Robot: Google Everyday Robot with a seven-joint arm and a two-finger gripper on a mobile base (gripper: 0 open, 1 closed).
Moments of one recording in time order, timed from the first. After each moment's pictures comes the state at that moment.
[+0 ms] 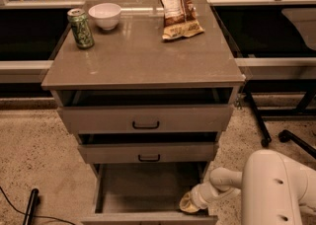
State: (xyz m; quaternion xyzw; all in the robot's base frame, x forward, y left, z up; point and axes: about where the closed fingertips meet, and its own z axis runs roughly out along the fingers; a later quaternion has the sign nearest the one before) arm 0.459 -0.127 0.176 -0.66 0.68 0.26 0.19
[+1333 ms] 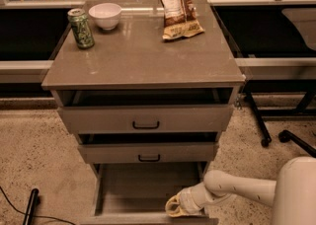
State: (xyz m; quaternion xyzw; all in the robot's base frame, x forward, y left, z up) arm 0.416 -0.056 0.264 -0.76 0.52 0.26 0.29
